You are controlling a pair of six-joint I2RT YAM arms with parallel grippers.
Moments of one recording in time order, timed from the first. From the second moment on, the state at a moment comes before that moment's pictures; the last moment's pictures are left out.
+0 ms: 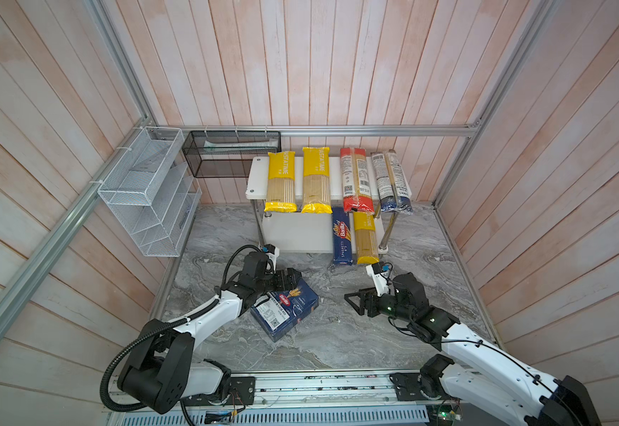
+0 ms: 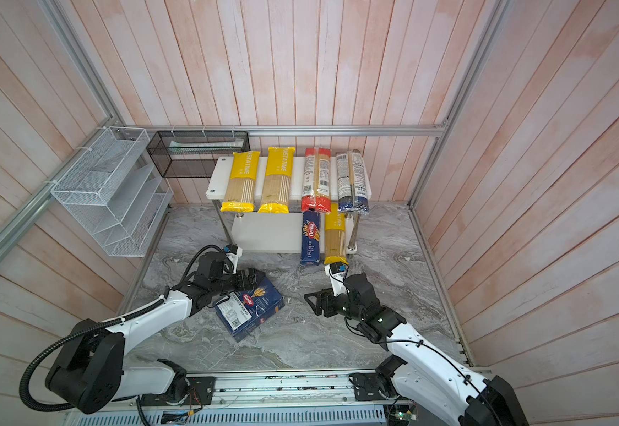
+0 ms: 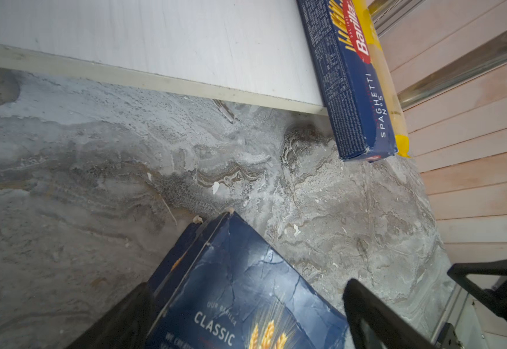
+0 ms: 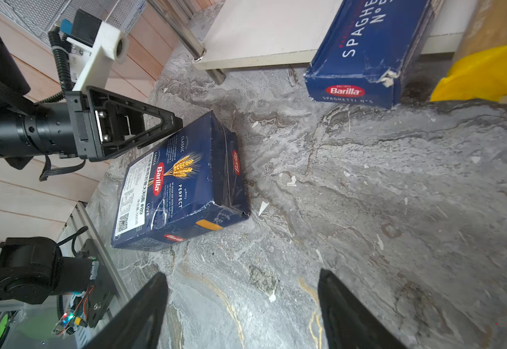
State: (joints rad) left arm -0.41 1.33 0.66 -0.01 0.30 -0.47; right arm 0.62 0.91 0.46 -0.07 -0.32 0.50
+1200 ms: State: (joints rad) left arm -0.39 0.70 0.47 -0.57 0.07 -0.89; right arm 0.75 1.67 0.82 0.27 -0.46 0.40
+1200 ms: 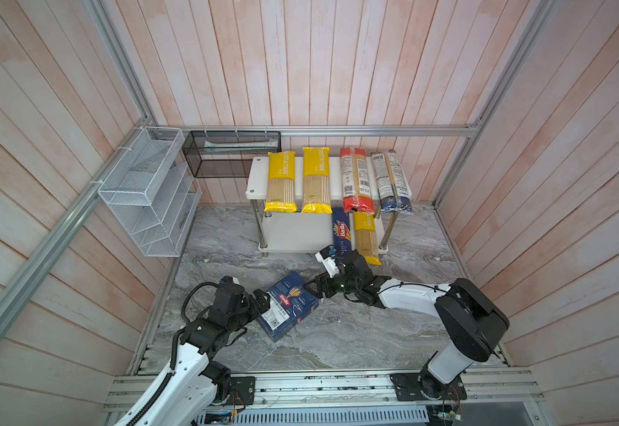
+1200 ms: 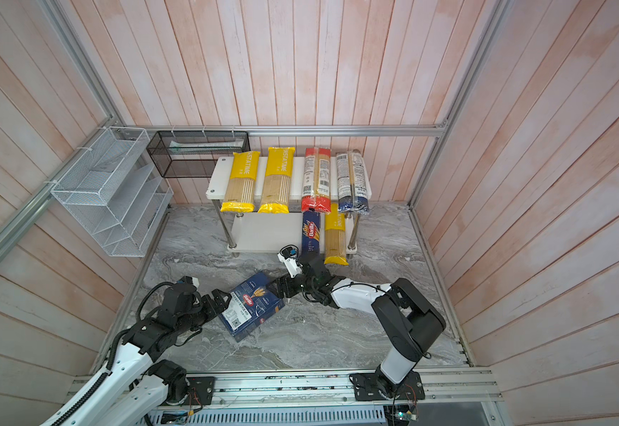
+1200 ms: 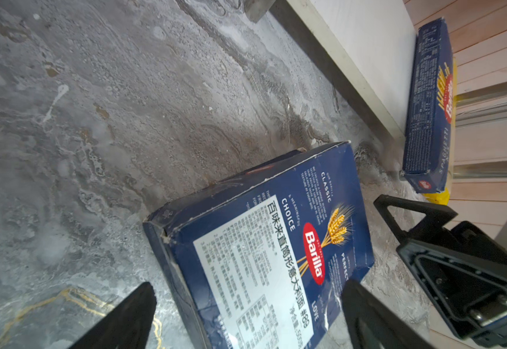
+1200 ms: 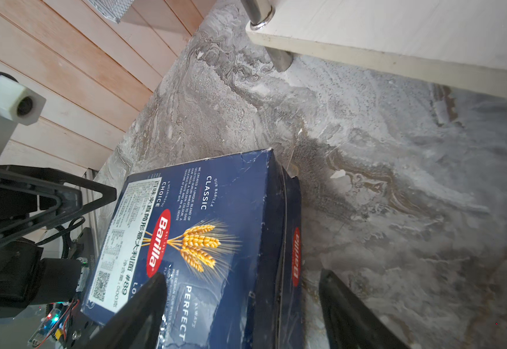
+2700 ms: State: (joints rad) left arm -0.43 0.72 0.38 -0.38 0.17 -0.81; right arm 0.84 1.38 0.57 0.26 -0.26 0.59
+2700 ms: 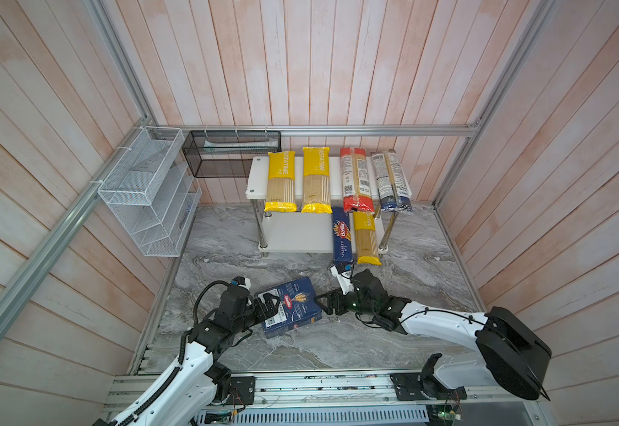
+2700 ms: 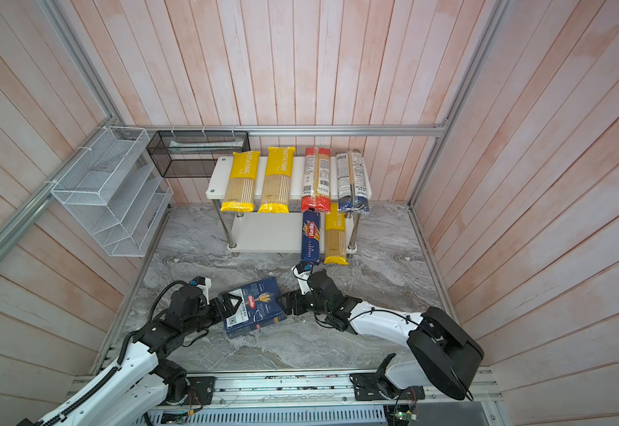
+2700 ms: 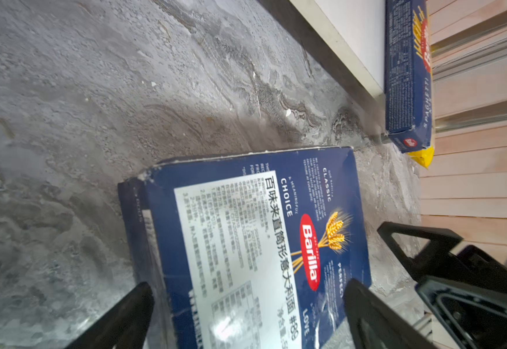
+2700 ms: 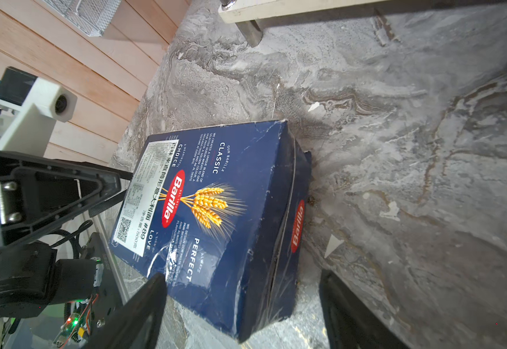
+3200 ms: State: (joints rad) left arm -0.43 0.69 0.34 -0.37 0.23 -0.81; right arm 0.84 1.52 0.59 0.33 -0.34 0.54
